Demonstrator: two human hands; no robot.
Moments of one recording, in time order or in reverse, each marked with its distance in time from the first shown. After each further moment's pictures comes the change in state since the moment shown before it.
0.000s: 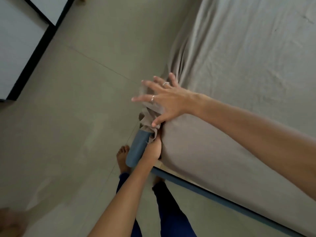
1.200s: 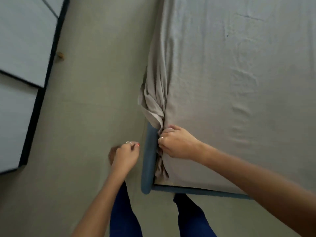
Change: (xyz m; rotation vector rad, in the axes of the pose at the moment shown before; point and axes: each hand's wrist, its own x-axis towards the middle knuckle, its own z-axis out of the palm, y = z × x) left_hand 0.003 0.075 -0.104 0.827 0.237 0.459; right_hand -0.058 -0.039 0.032 0.207 0.352 0.281
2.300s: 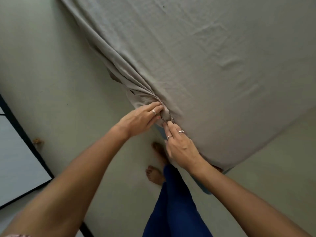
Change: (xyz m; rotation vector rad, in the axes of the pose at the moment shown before) left_hand 0.185 0.159 -0.065 0.666 -0.443 1.750; right_hand 0.095 -0.061 0.024 0.470 0.348 1.115
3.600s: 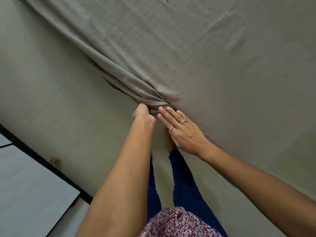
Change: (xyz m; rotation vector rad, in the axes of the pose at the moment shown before) left_hand 0.065 -0.090 -0.025 -1.486 0.527 -1.991; right_hand 0.109 -0.032 -0.017 -0.127 0.033 -0.125
